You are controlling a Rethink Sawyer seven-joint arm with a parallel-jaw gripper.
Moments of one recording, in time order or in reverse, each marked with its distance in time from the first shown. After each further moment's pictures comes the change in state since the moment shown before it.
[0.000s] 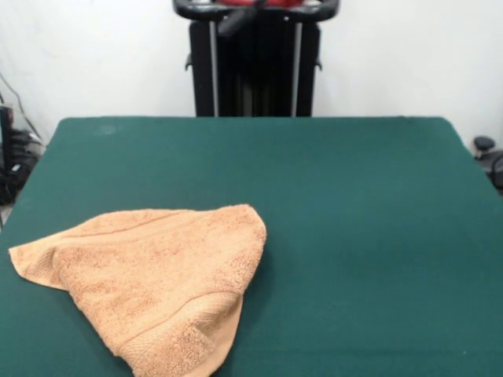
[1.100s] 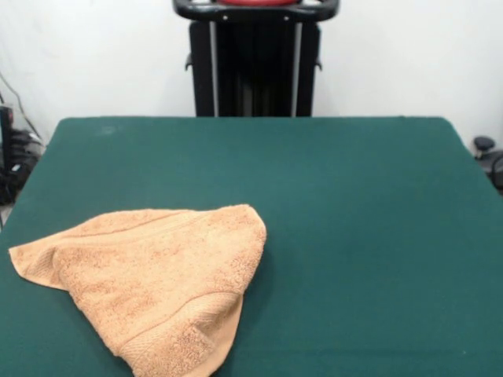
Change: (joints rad) arm -0.085 -0.454 0.012 0.085 -0.476 -0.334 0.000
